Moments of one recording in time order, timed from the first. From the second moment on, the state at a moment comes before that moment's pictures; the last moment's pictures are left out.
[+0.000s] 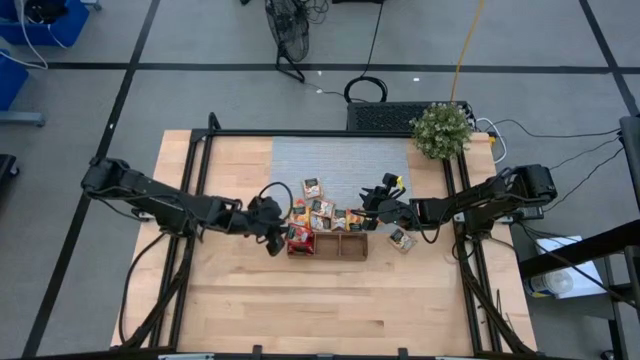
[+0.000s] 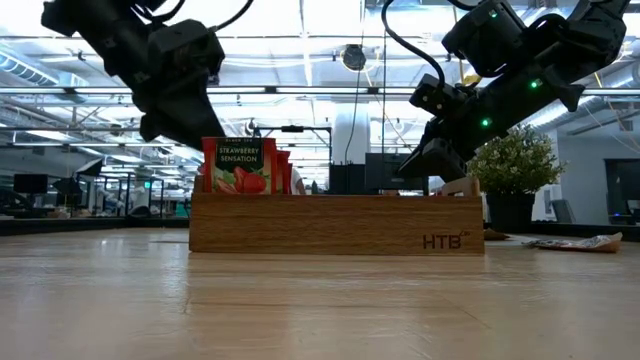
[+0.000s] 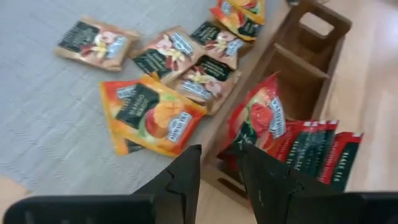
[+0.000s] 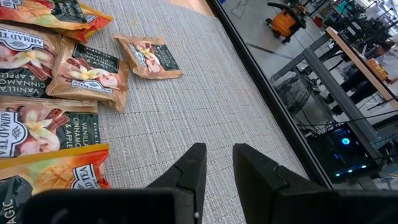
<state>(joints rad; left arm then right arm) -0.20 1.30 0.69 -0.20 -0.30 -0.66 0.05 1.47 0.50 0.38 0.73 -0.19</state>
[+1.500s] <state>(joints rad) -0.24 1.49 1.01 -0.53 -0.19 -0.11 0.05 1.47 0.44 0.50 0.73 -0.20</state>
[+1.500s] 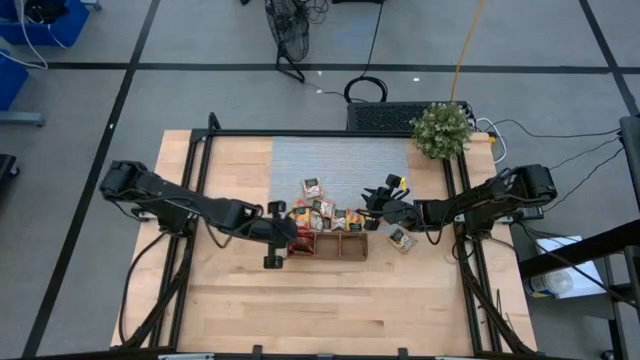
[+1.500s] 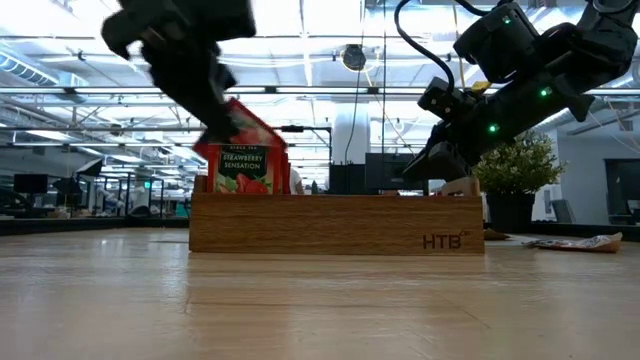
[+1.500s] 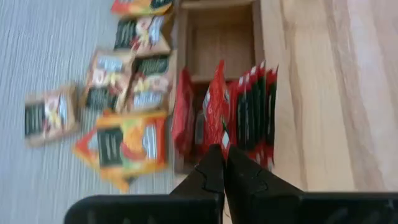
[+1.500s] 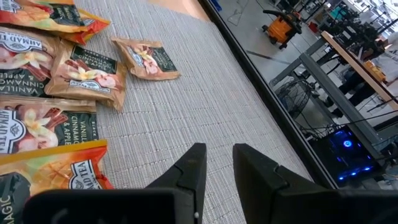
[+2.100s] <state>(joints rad) -0.21 1.86 1.43 -0.98 -0.15 0.02 0.05 1.47 0.44 0.51 0.73 -0.20</state>
